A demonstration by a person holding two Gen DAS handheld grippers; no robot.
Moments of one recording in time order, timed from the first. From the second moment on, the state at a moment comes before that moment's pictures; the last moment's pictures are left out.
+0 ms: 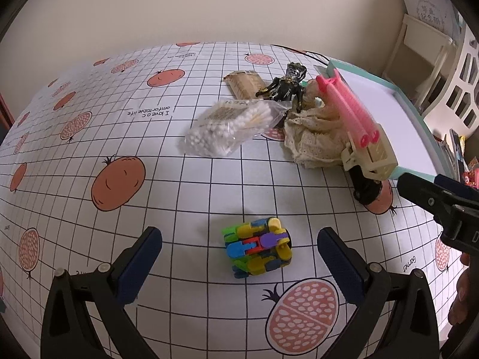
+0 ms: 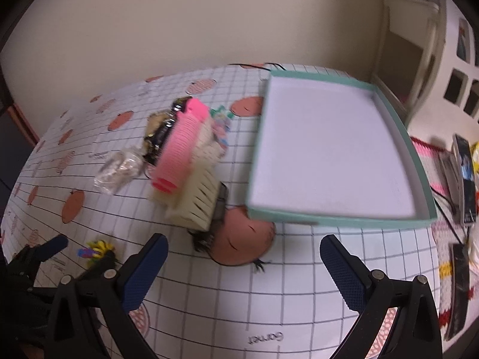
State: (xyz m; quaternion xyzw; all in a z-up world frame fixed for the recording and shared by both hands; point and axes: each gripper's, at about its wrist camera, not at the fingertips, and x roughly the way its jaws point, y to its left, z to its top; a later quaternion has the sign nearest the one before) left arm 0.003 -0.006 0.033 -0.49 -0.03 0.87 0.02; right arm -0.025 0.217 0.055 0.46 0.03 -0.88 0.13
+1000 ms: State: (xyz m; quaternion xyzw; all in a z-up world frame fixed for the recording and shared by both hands) left arm -0.005 -0.010 0.019 -0.50 -0.04 0.87 0.02; right arm -0.073 0.143 0.066 0.45 0.10 -0.87 0.17
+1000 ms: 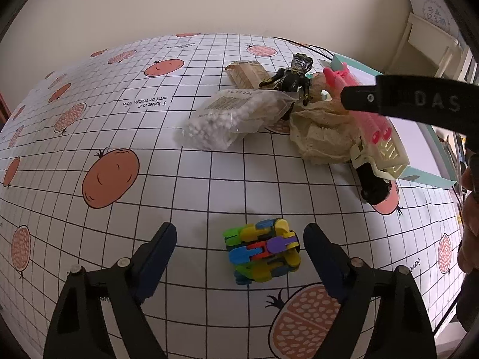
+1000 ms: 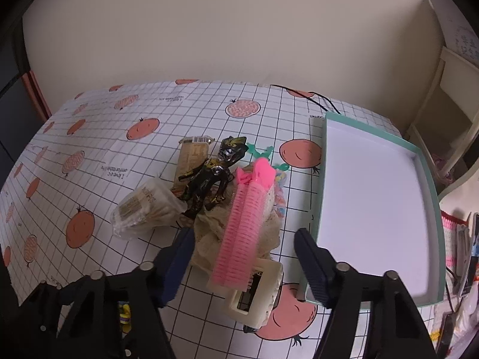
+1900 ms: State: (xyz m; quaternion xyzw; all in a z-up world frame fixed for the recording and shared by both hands) left arm -0.009 -0.007 0.018 -0.49 -0.04 0.87 0.06; right arm -0.082 0.153 0.064 0.46 0.06 -0.87 0.19
